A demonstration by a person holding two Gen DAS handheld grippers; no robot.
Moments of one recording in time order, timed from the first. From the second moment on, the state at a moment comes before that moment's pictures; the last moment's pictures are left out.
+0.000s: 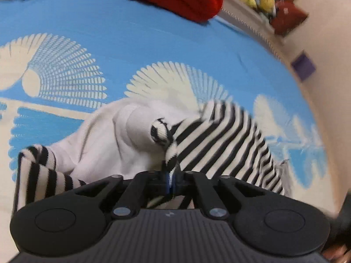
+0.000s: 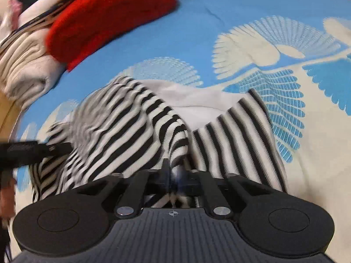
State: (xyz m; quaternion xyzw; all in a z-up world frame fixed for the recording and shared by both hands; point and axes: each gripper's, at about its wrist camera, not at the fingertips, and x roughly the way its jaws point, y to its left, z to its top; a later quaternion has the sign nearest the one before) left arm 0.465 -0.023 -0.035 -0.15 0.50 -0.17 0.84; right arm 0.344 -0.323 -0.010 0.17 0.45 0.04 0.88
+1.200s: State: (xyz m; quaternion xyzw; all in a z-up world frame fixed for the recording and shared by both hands) left arm 0.462 0.032 -0.043 -0.15 0.43 -0.16 0.88; right arm 0.425 -0.310 -0.036 0.25 0.39 0.02 0.89
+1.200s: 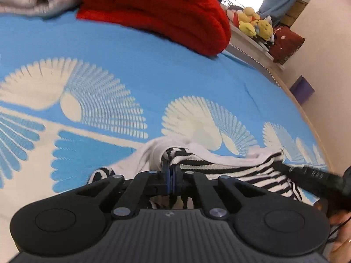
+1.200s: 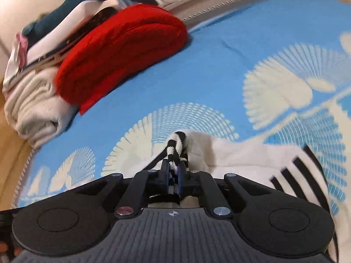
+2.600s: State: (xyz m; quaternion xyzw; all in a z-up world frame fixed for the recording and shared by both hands) left arm 0.038 0.093 -0.027 -0.04 0.47 -0.07 0.88; right arm -0.019 -0.322 0.031 0.18 0.43 -0.05 0.88
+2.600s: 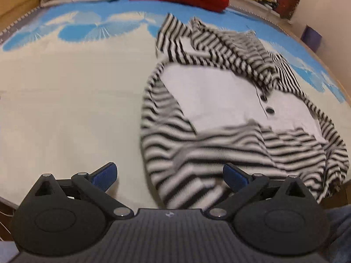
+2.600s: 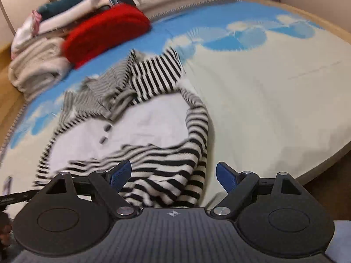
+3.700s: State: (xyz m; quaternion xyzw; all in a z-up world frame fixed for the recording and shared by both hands) left arm -0.082 0.099 0.037 -0.11 0.51 -0.18 0.83; right arm -0.120 -0.351 0.127 0.28 0.45 0.01 0.85
